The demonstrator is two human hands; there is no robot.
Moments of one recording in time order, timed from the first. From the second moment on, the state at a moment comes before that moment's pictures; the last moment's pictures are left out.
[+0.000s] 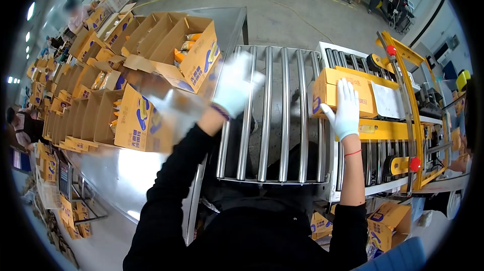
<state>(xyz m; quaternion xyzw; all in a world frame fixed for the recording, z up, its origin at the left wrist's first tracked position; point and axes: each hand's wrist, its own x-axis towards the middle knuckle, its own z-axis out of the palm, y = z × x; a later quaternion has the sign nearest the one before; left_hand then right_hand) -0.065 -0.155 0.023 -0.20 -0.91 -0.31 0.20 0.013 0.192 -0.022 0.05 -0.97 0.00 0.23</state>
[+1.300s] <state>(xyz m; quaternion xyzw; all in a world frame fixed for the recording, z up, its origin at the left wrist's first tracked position) -0.105 -0.164 -0.054 -0.01 -0.73 -0.68 0.02 0.027 0.076 -0.002 0.16 -0.97 0.09 0.15</state>
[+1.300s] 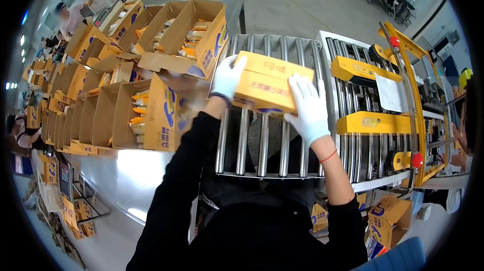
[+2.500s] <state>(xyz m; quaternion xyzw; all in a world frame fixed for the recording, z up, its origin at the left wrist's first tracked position) -0.120 -0.181 0.038 -0.41 -0.90 -0.17 -0.01 0.001 0.097 -0.001 0.14 -0.88 0.44 0.11</state>
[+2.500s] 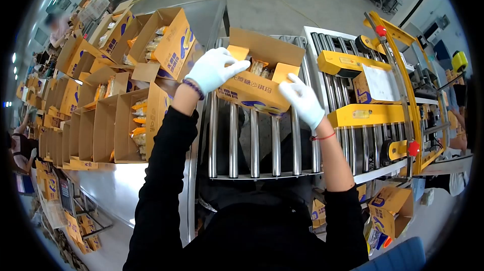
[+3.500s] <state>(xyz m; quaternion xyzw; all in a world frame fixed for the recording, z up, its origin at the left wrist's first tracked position) 0.078 -0.275 0.064 -0.06 -0.96 -0.06 0.27 0.014 0.184 -0.036 0.02 -0.97 -0.03 0.26</state>
